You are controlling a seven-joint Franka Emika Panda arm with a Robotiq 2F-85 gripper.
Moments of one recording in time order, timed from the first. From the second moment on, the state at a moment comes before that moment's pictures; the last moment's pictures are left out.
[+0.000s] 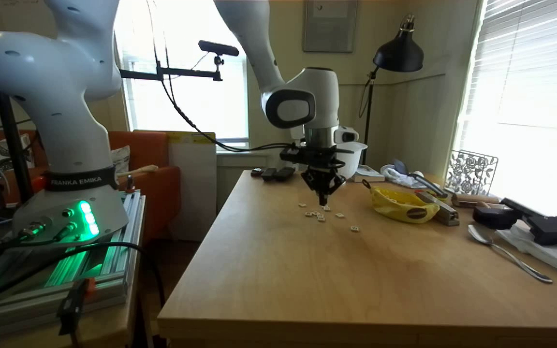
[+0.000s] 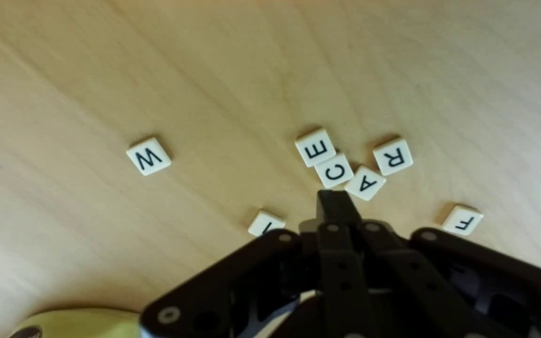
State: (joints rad) arm -0.46 0.44 0.23 -2.26 0.03 2.84 -0.75
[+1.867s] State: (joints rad) arm -0.38 0.44 0.18 -2.33 0.07 2.85 -0.99
